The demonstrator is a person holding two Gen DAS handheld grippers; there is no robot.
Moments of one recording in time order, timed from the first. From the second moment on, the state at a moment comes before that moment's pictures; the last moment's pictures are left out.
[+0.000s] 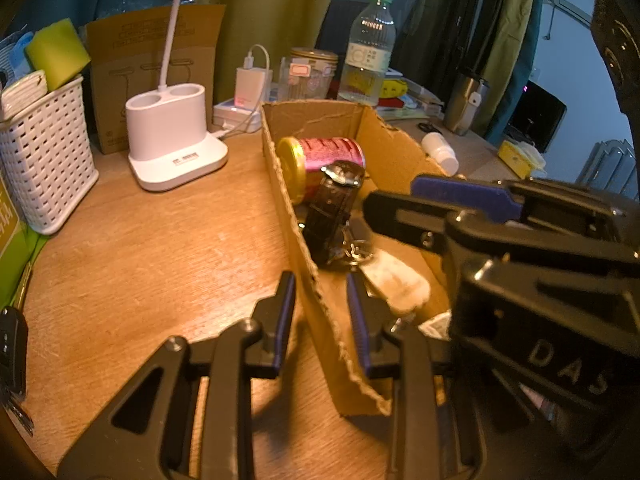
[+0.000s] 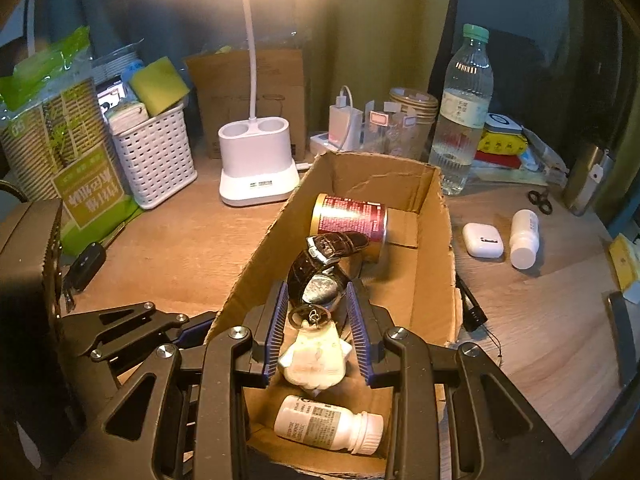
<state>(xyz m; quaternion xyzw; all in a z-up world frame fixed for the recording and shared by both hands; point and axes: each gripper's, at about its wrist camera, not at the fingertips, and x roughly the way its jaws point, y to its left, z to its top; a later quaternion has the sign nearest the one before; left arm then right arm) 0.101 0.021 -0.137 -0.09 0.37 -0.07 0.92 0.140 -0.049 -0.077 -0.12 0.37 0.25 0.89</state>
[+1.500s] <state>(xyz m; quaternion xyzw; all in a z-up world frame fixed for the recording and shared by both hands) 0.101 0.021 -0.137 -0.09 0.37 -0.07 0.92 0.148 -0.116 -0.048 -0.10 0.33 0.15 0.93</state>
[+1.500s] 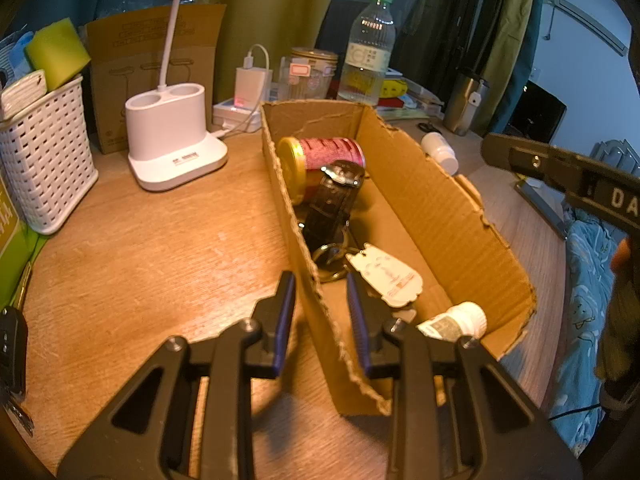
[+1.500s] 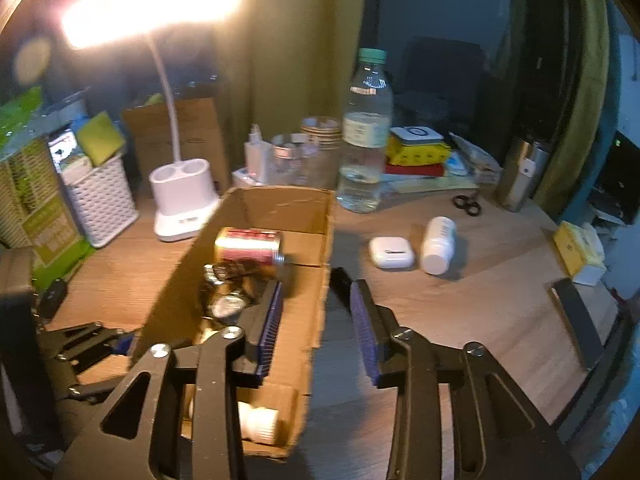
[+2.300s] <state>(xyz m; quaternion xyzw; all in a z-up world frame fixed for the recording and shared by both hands) 0.101 0.021 -0.137 -0.09 0.37 -0.07 0.92 0.208 -0.175 -0.119 -0.02 0.41 0.13 0.90</state>
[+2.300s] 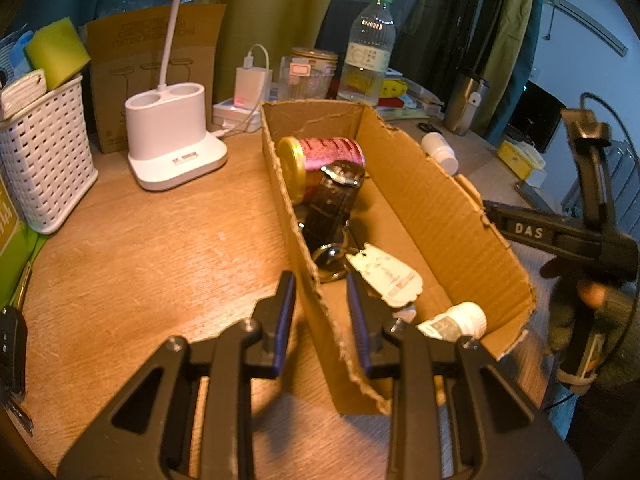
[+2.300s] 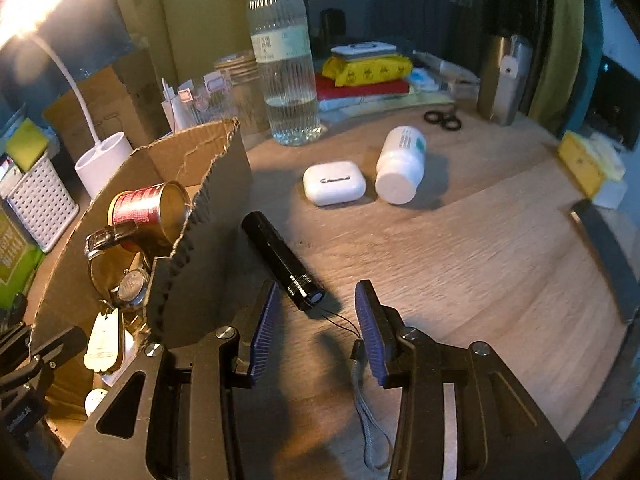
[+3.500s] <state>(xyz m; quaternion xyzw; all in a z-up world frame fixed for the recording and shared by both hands) 0.101 0.021 -0.137 -0.09 0.37 -0.07 0.92 0.242 -0.157 -0.137 -0.07 0.41 0.15 0.90</state>
